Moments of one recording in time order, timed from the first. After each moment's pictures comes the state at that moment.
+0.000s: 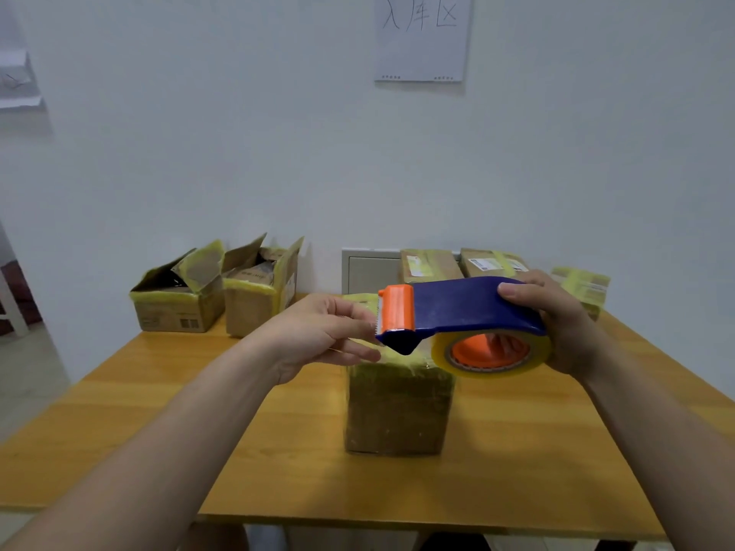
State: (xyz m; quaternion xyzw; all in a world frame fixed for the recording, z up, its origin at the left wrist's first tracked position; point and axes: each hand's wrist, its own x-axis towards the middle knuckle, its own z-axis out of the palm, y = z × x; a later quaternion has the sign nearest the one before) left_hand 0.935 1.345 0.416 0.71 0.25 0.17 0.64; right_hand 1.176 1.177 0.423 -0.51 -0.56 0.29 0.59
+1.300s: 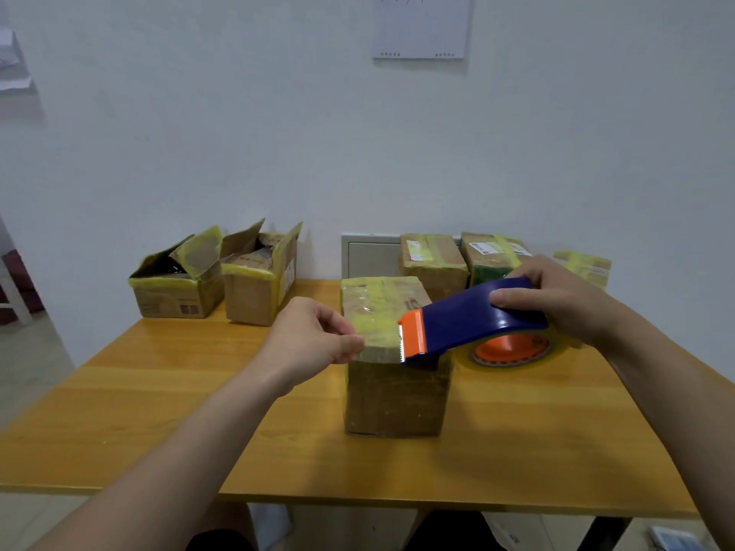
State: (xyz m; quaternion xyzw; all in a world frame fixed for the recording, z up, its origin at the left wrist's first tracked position) left_hand 0.933 1.339 0.377 0.78 0.35 0.28 0.43; right_hand 1.200 1.173 0.426 -0.63 -0.62 0.20 0.42
